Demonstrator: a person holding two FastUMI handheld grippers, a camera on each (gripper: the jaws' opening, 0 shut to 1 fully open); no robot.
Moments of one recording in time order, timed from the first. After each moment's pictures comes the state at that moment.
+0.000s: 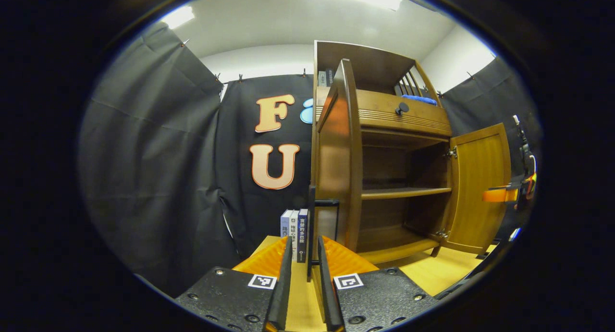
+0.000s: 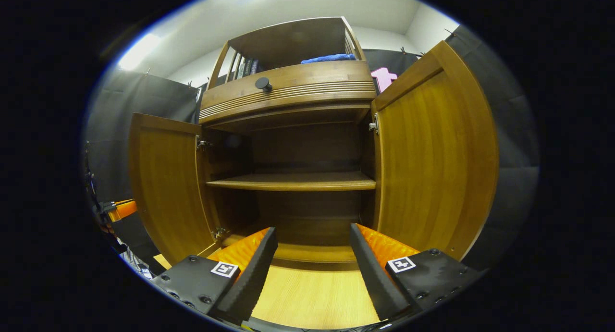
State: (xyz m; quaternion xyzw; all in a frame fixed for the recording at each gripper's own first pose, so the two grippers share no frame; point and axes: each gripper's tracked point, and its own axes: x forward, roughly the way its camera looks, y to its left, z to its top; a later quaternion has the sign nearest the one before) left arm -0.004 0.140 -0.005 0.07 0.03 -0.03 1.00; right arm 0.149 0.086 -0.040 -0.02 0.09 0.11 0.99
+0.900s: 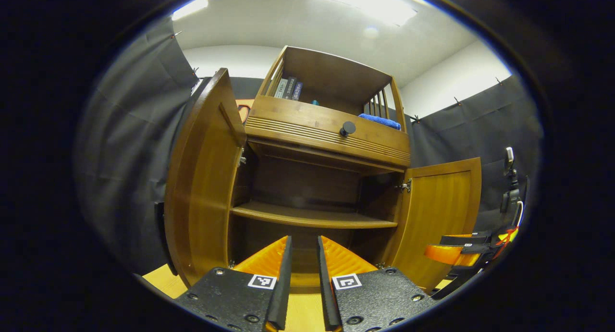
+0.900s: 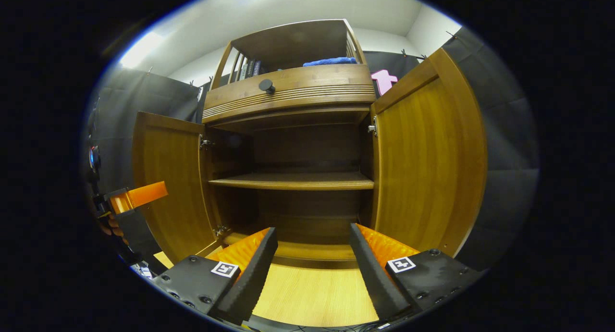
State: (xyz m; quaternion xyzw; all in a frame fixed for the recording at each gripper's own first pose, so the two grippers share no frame) left arm 0.031 -0.034 0.004 -0.01 0.02 -0.10 0.99; right arm 0.134 0.072 -0.039 -0.03 0.09 0.09 0.99
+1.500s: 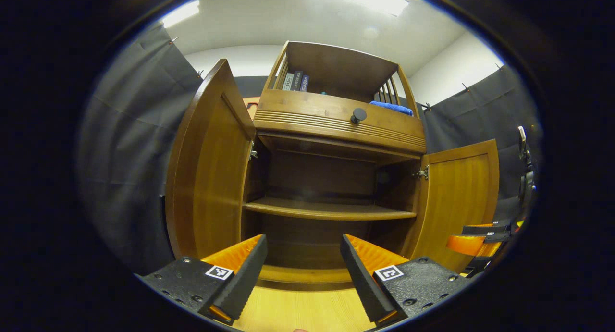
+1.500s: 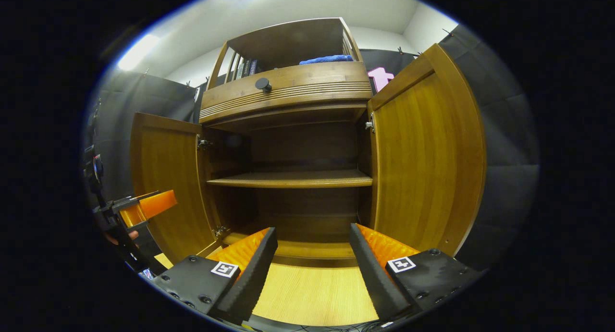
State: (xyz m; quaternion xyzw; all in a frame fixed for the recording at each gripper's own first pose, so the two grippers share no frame) left arm 0.037 -0.020 -0.018 0.02 0.03 -0.06 1.00; right arm 0.136 0.080 -0.044 -0.02 0.09 0.10 0.99
